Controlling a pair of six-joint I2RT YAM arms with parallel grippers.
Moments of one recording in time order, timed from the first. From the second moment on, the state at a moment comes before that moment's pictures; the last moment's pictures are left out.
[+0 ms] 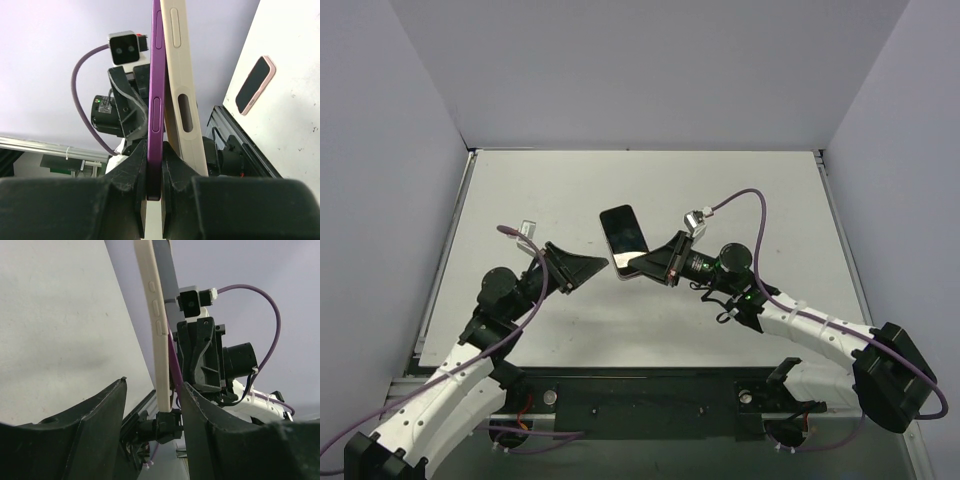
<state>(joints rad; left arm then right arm) -0.48 0.61 0.42 0.25 0.33 -1.17 0.74 1.17 0.54 0.70 -0.42 1.39</state>
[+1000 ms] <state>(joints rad) -0.55 0.78 0.33 0.54 0.36 -1.29 0.74 1.24 0.51 0.87 -0.35 1.54</state>
